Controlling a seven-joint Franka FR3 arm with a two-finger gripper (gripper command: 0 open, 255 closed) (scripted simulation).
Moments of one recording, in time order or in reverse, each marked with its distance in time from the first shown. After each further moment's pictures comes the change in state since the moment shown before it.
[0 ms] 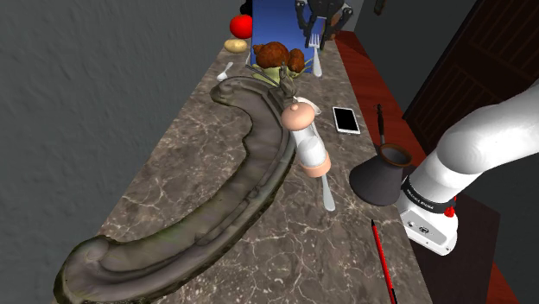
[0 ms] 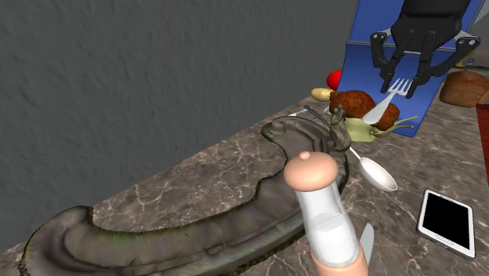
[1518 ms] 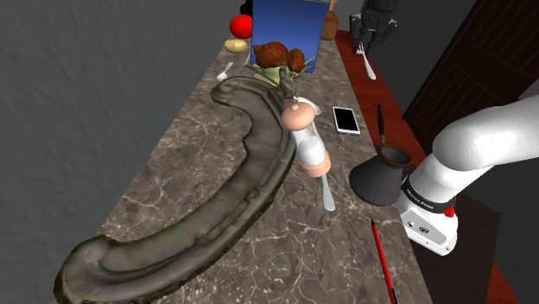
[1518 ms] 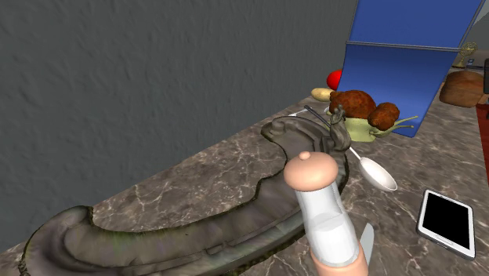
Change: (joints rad) arm -0.106 -0.151 -0.303 -0.251 -0.104 0.091 -0.374
